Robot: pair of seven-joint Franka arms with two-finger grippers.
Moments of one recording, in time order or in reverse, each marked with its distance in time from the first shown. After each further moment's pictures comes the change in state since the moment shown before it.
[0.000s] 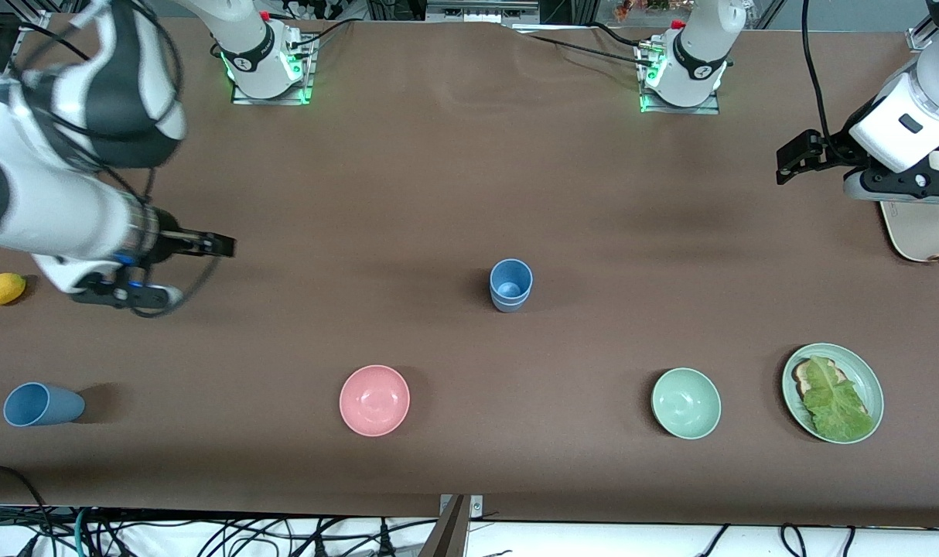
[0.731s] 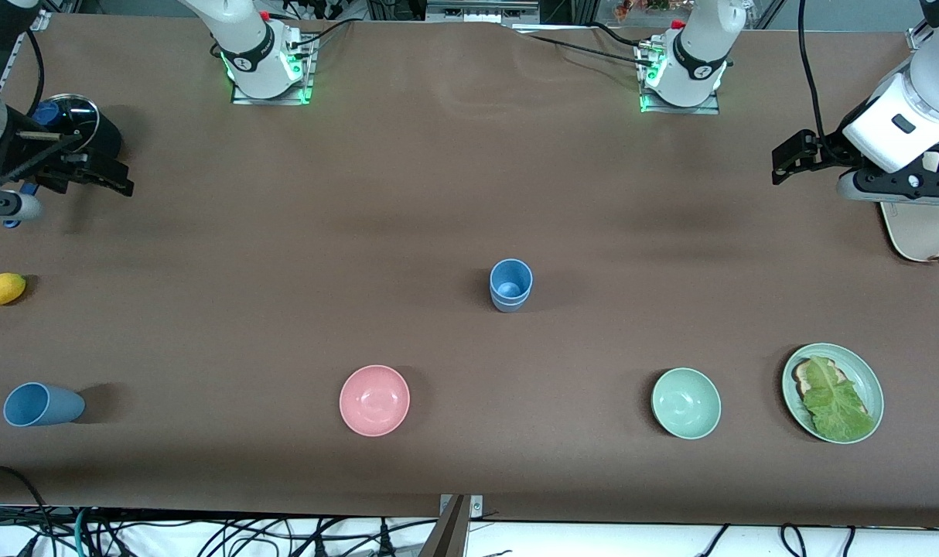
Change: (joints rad) left arm -0.007 0.005 -0.003 0.006 0.000 0.000 0.000; right arm -0.190 -0.276 0.115 -0.166 -0.092 0.006 -0.090
